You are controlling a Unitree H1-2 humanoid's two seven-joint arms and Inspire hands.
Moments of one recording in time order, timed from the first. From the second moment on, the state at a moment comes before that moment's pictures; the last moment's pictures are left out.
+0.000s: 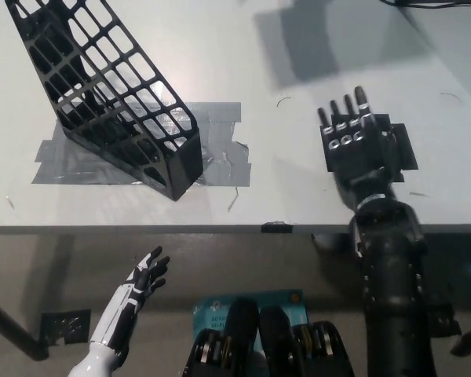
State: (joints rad) left_arm -0.02 0.15 -0.07 0.07 0.01 -0.10 -0.15; right_arm -0.71 0.19 -0.48 0.48 0.84 0.18 -0.02
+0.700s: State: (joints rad) left_arm -0.02 0.15 -0.07 0.08 0.01 -0.10 -0.15; right_arm -0.34 0.06 -0.17 -0.27 0.58 0.17 0.00
